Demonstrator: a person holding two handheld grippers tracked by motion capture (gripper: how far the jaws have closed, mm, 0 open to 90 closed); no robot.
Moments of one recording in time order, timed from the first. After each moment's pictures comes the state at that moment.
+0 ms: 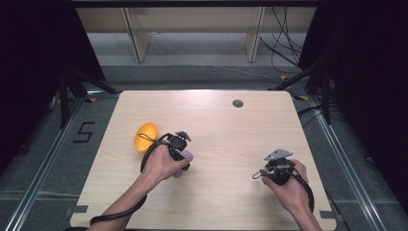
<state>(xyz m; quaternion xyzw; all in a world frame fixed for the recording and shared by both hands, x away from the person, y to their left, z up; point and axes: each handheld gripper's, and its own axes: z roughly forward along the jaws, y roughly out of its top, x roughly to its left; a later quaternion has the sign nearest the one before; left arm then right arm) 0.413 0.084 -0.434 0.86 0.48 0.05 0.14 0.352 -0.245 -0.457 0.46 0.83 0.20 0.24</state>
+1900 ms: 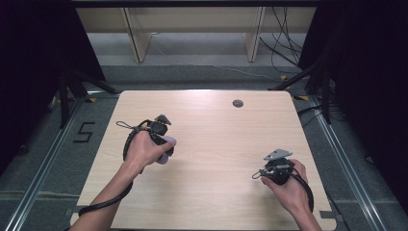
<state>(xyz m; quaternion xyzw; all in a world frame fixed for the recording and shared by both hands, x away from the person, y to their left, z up) 0.442 0.135 -0.409 0.81 0.55 0.07 0.17 0.353 -0.245 -0.458 0.45 0.83 0.20 0.24</state>
